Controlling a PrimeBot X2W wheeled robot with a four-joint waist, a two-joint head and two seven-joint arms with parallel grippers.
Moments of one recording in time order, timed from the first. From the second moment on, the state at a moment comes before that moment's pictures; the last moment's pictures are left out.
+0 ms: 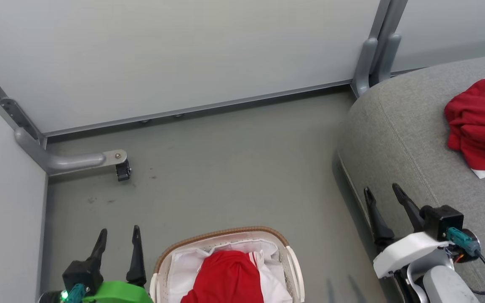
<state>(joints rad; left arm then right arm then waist) 0.00 0.05 -0.04 0.35 -0.19 -0.09 -0.26 -0.16 -0.09 0.07 0.37 0.25 0.13 -0.26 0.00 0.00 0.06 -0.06</state>
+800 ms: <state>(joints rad) -0.38 0.05 -0.39 0.71 -0.30 -0.12 -0.26 -0.37 -0.09 0.10 0.30 0.26 0.13 -0.26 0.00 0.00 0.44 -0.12</state>
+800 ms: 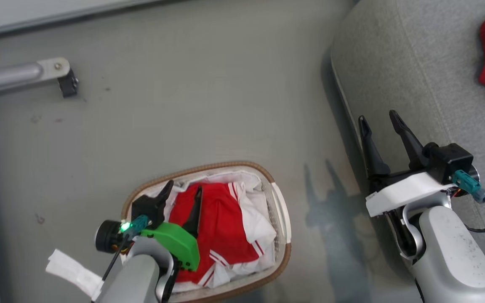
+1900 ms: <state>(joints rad) -0.77 0.06 -0.61 1.20 -0.38 -0.11 -0.26 -0.50 -0.06 0.12 0.22 0.26 0.13 -0.26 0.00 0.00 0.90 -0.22</state>
